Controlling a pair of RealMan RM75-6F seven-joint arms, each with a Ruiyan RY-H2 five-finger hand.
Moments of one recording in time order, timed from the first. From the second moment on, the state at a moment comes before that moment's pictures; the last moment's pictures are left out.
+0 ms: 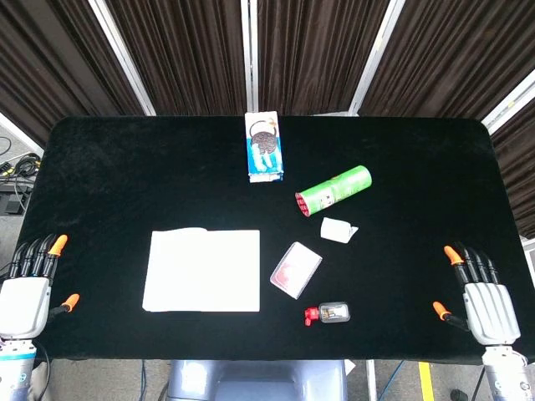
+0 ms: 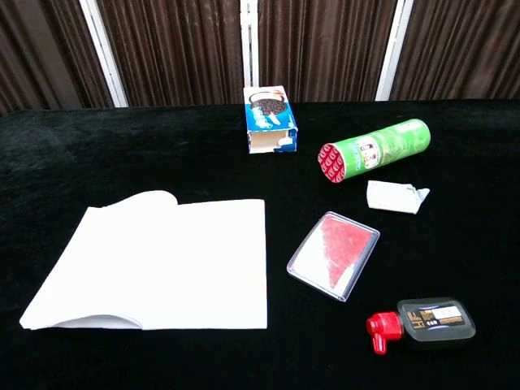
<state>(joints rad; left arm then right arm) -0.04 -1.30 -0.04 -1.62 1.53 1.58 0.29 0.05 -1.17 0.05 -1.65 -1.52 1.51 -0.06</state>
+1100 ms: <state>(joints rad) -0.08 -1.36 0.04 -1.63 1.61 1.46 0.36 0.05 -1.16 0.05 -1.66 -1.51 1.50 -0.05</state>
